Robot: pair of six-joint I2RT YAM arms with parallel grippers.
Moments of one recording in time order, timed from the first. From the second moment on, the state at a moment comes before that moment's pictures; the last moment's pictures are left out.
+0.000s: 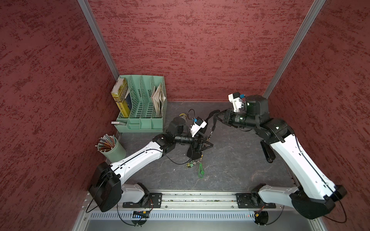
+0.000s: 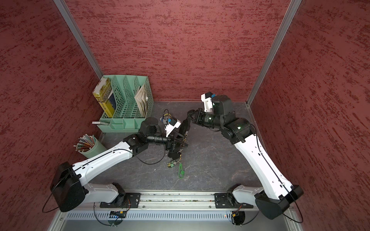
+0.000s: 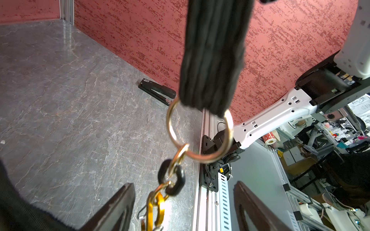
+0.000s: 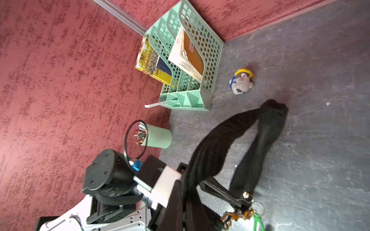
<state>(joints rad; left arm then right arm) -0.70 1.33 0.96 0.00 0.81 -0.27 0.52 1.26 1.60 -0.78 -0.38 0.77</state>
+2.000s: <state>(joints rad) -0.77 1.38 0.93 0.07 0.80 -0.22 0.52 1.28 1.84 -0.82 -0.44 0.80</state>
